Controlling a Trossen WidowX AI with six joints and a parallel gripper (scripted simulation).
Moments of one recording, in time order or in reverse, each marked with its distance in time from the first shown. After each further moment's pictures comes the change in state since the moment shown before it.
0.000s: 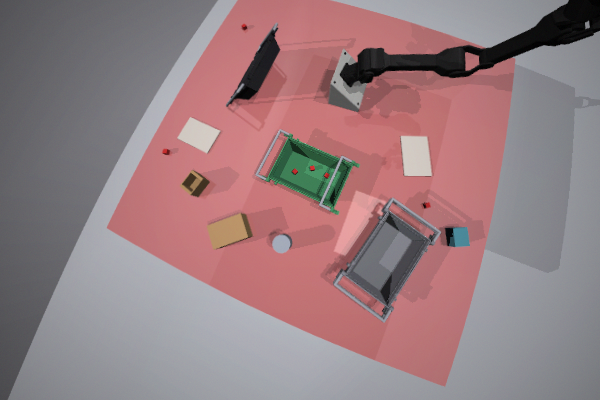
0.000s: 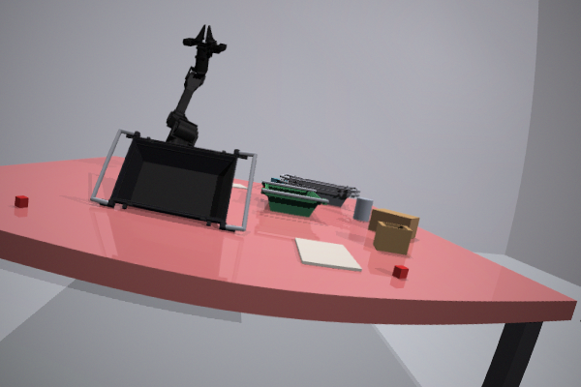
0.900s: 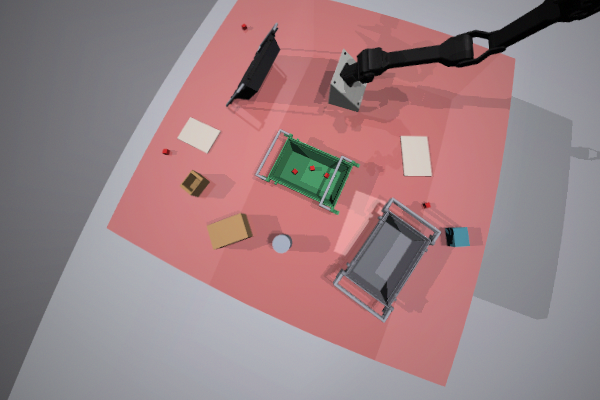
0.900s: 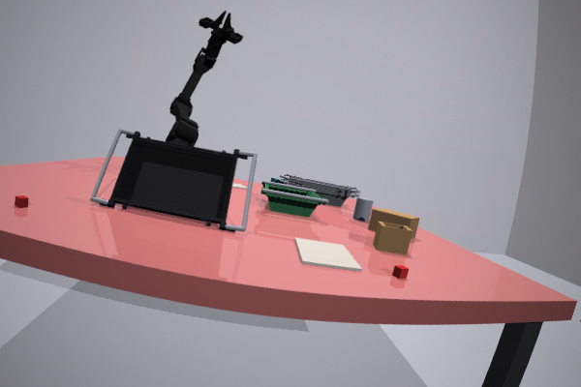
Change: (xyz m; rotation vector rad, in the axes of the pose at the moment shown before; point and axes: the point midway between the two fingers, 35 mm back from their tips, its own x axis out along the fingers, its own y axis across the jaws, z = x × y) arm 0.073 0.091 -0.037 -0.060 0.134 0.284
